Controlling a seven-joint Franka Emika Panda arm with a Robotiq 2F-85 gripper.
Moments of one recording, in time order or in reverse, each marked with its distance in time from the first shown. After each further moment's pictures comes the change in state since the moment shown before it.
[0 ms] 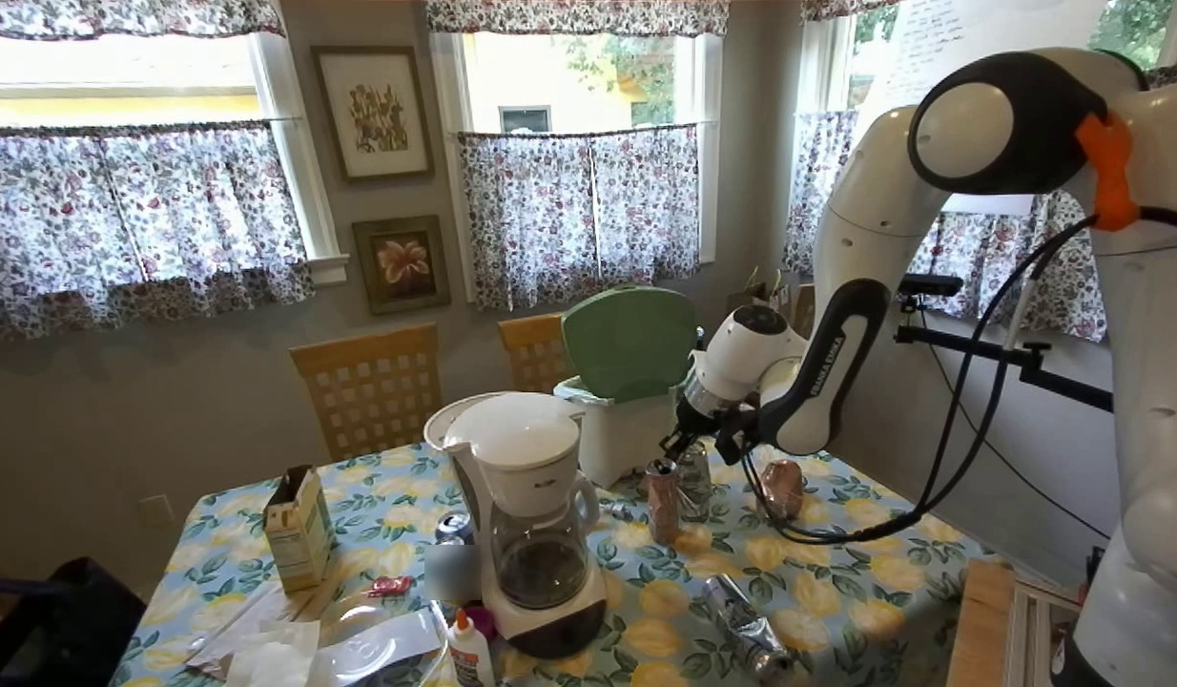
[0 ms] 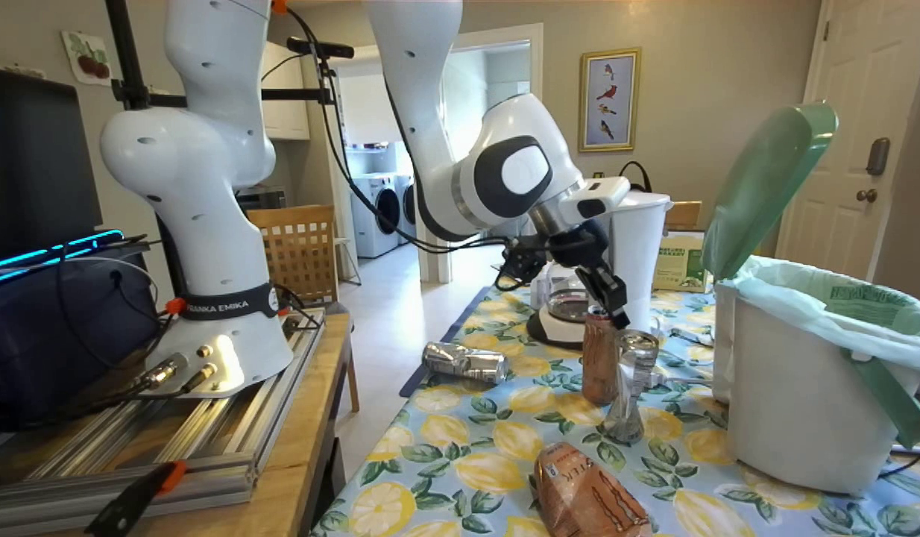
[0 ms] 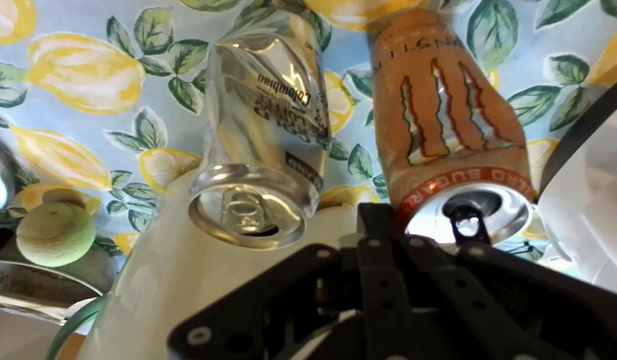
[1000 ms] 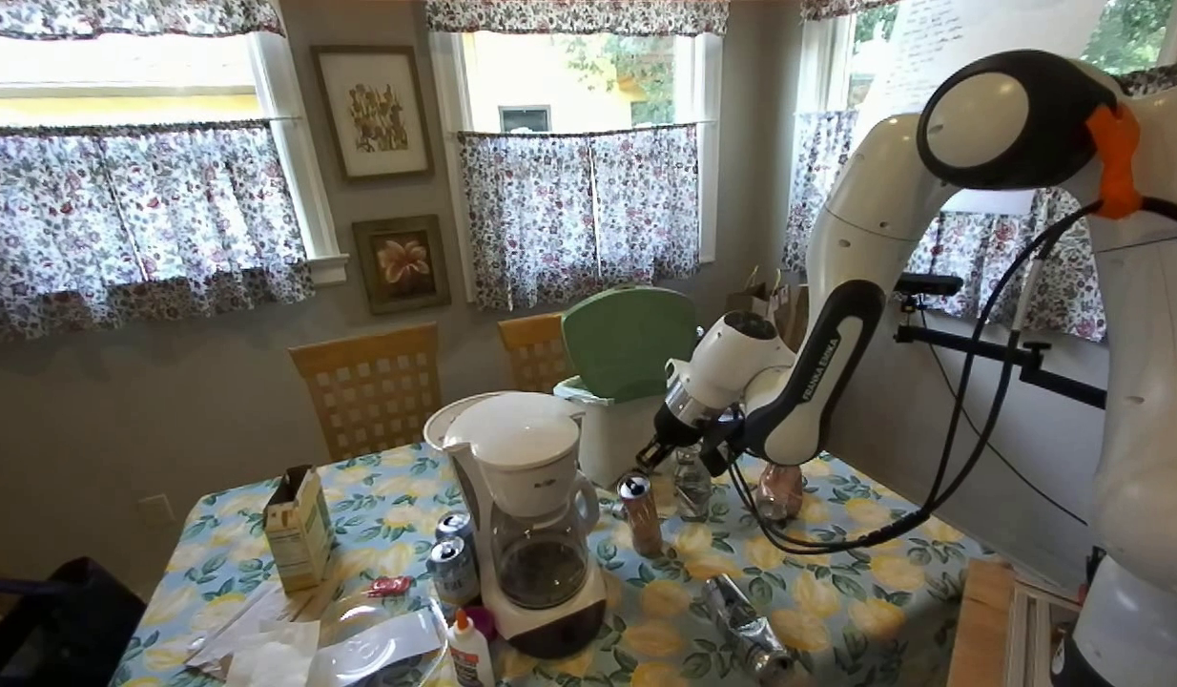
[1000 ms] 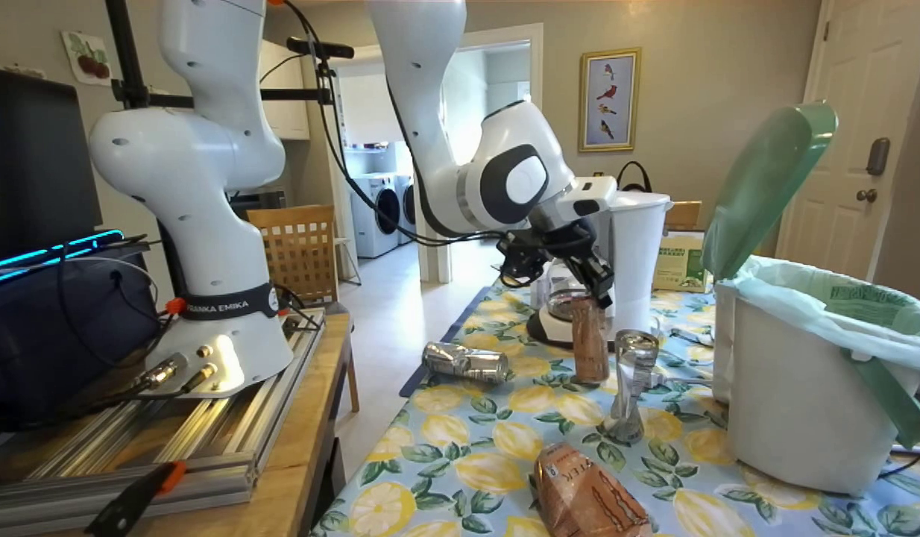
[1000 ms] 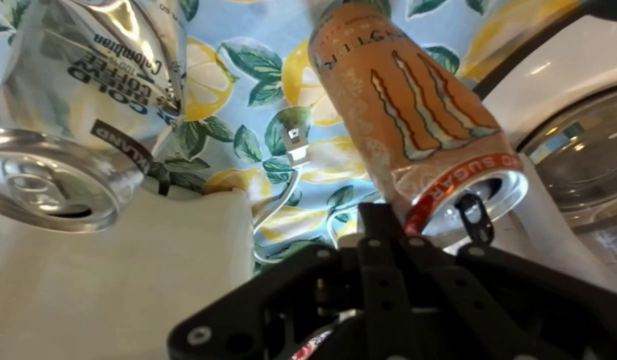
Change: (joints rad) arm -0.239 0.025 0.328 0.000 -0.010 0.021 -0.071
